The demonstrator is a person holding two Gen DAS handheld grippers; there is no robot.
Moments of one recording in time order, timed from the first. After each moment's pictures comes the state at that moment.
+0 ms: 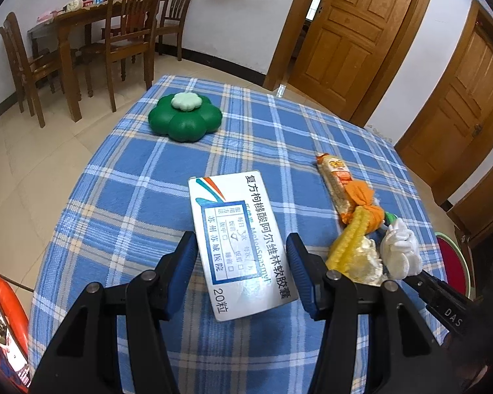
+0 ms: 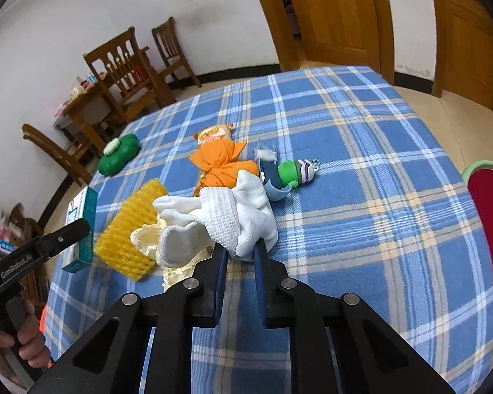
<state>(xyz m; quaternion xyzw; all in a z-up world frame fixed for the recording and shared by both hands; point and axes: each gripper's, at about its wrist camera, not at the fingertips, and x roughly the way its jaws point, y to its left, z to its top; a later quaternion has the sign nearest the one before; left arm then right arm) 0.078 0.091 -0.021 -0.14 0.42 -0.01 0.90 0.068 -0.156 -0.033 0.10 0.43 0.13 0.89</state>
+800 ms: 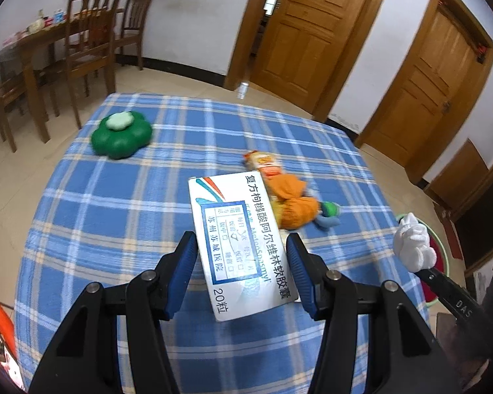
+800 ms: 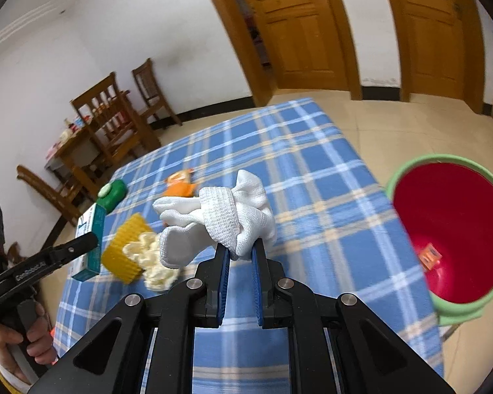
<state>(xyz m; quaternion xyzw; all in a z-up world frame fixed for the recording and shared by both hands) 0.074 0.029 0.009 -0.11 0.41 -0.09 0.90 0.020 -0.226 0.002 0.14 0.38 0.08 0.91</state>
